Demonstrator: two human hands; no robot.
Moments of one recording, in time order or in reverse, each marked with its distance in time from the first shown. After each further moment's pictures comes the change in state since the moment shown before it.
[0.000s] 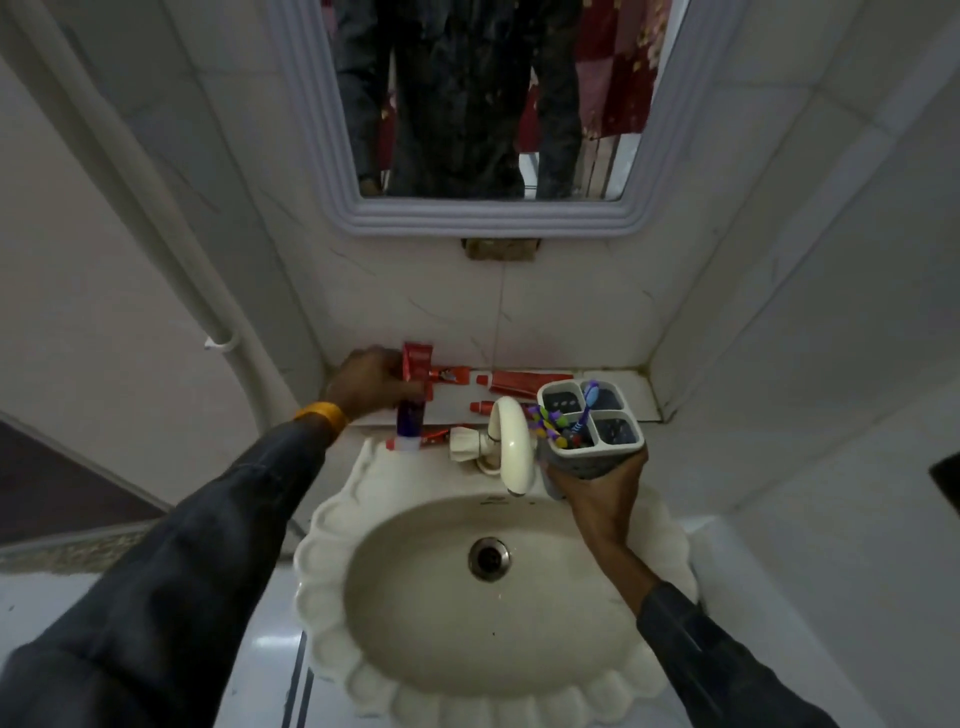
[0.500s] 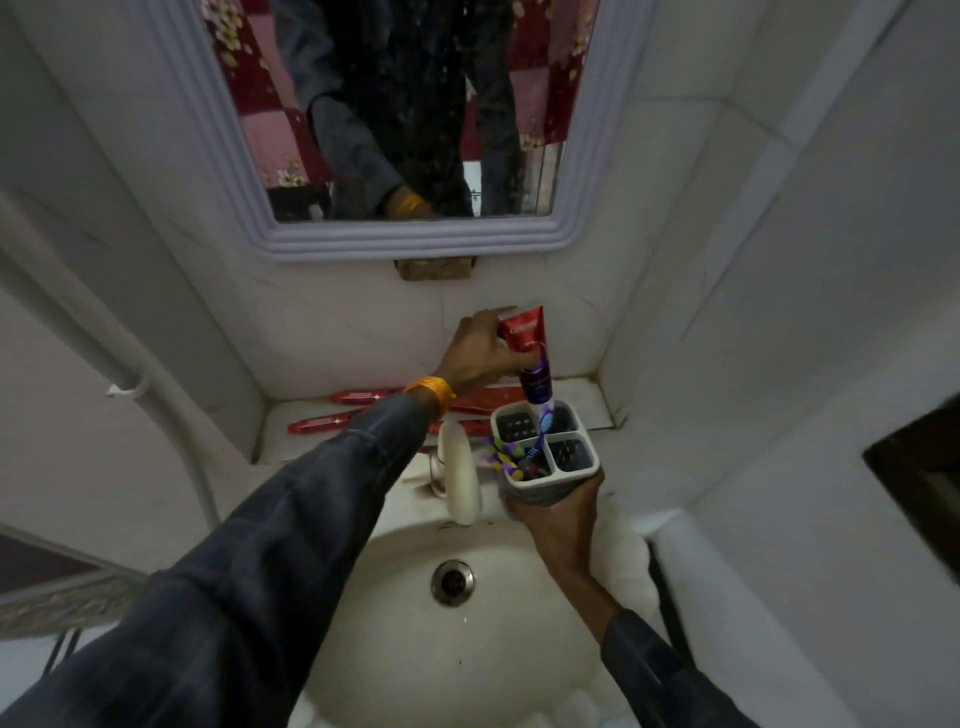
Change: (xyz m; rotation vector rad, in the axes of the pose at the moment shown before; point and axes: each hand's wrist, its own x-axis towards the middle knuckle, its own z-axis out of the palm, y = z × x) left_hand 0.055 0.160 0.077 -0.296 -0.055 0.436; right_hand -0.001 0.013 -0.008 -0.002 0.012 0.035
